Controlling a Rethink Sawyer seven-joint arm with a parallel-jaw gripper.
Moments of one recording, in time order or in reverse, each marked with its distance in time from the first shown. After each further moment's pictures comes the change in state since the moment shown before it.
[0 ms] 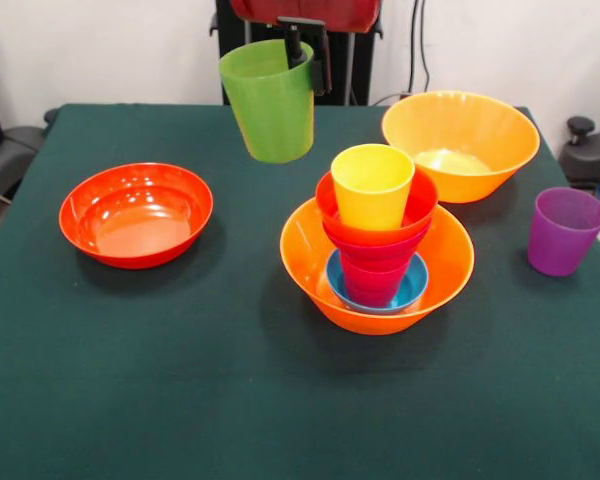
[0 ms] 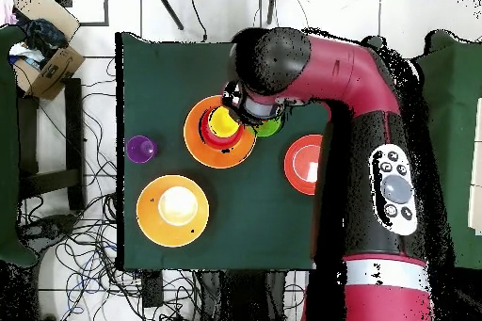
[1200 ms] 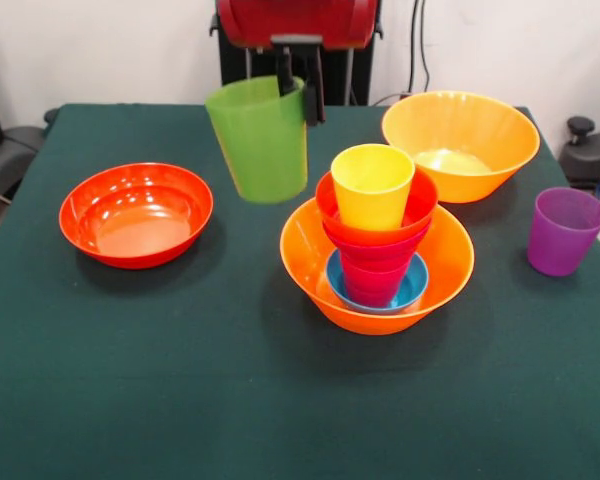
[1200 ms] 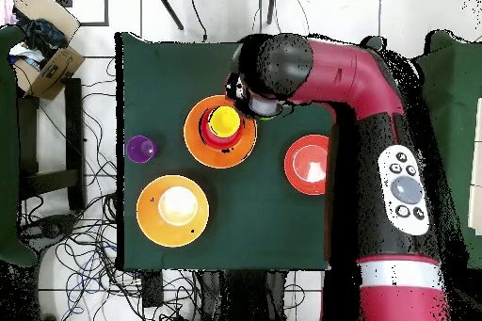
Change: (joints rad) arm -0.063 -0.017 0.103 0.040 -0.067 -0.173 -0.082
